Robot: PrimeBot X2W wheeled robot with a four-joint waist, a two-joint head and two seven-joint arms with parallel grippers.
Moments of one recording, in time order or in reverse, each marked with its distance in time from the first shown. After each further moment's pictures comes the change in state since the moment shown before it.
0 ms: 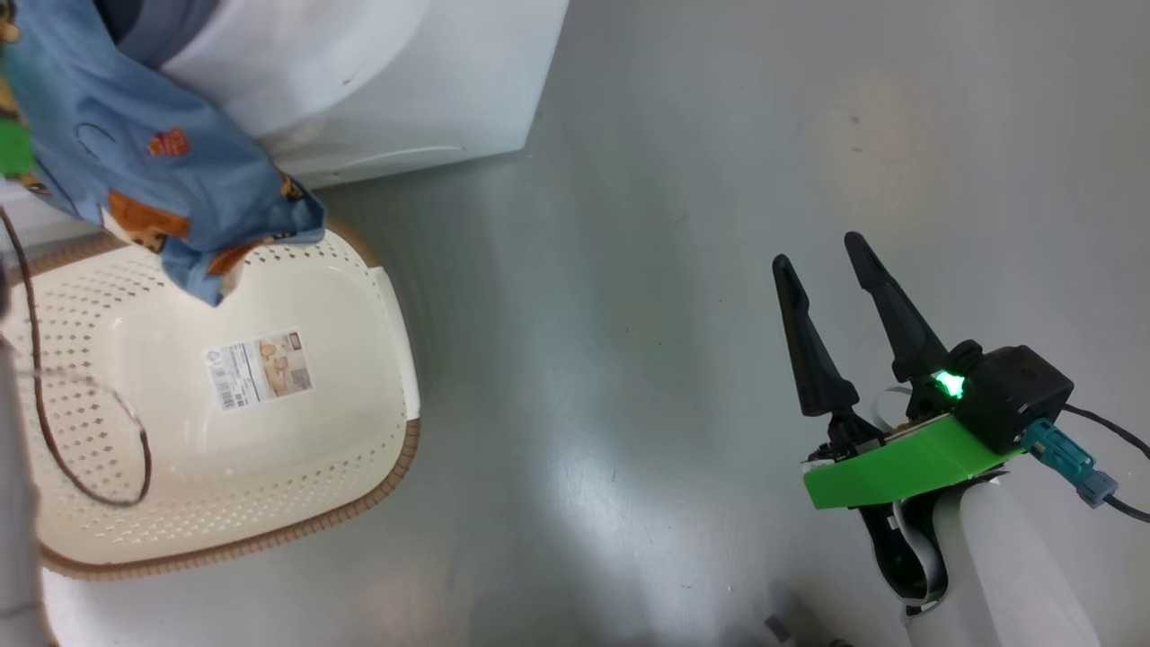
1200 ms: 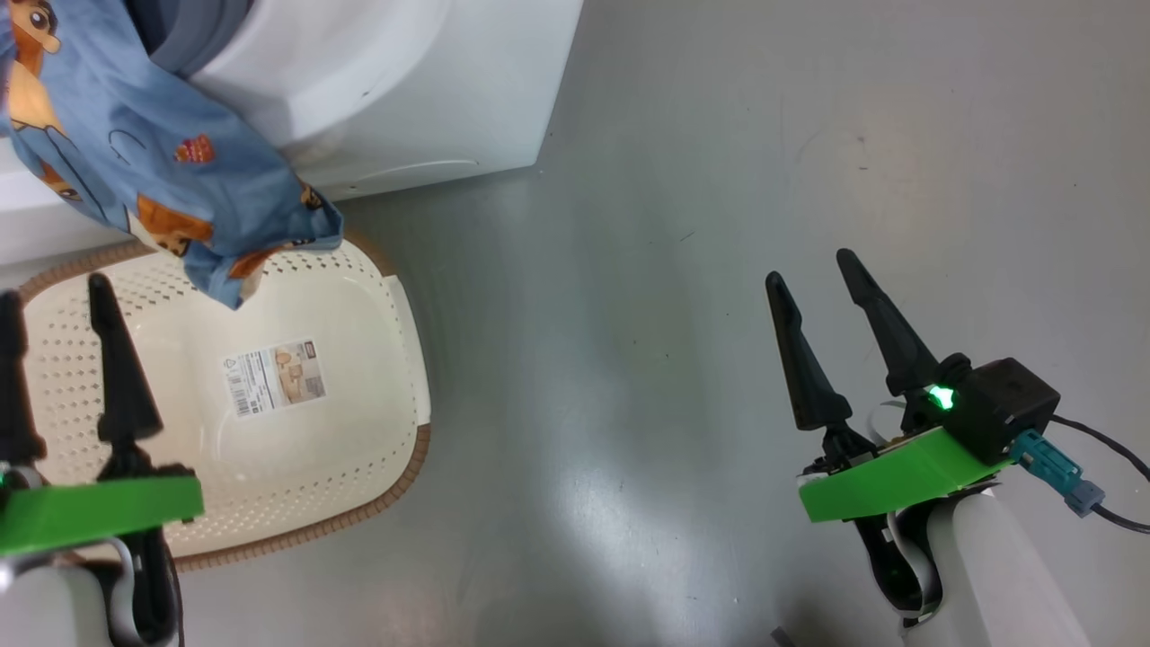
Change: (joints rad) left arm 0.633 -0.220 0.167 -0.317 0.103 -0.002 0.000; right arm 0.016 -0.001 0.008 0.008 -0.011 0.000 0.000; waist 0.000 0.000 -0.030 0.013
